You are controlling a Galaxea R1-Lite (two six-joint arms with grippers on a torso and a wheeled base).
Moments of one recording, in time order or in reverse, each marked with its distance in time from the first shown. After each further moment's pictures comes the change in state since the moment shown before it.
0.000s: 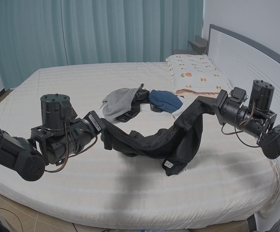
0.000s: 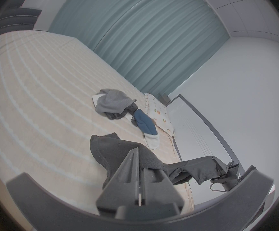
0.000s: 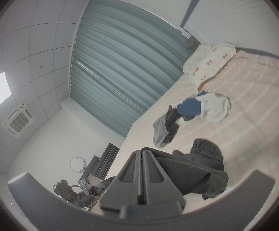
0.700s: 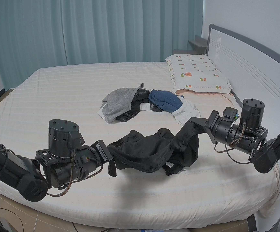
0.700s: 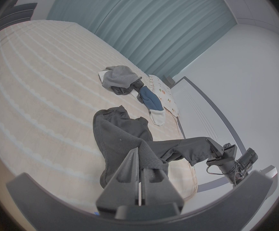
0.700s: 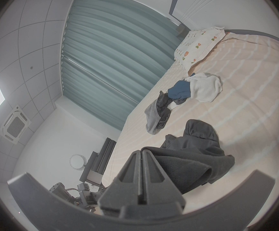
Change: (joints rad) left arm -0.090 -0.005 0.149 -0.006 -0.017 -0.026; right arm 0.037 0.071 0.102 -0.089 -0.008 0.033
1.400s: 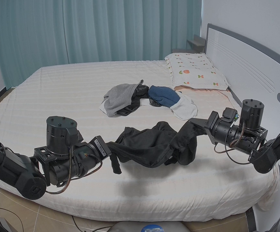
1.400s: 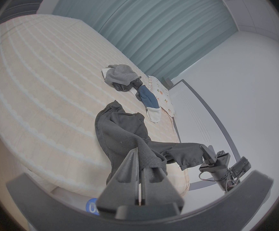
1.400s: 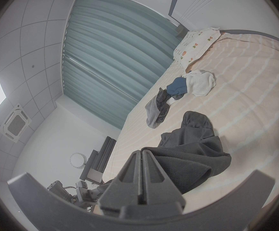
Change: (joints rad) left arm 0.017 -0.009 -0.020 0.000 -0.019 -0.064; right arm 0.000 0.003 0.000 0.000 -0.003 -0.003
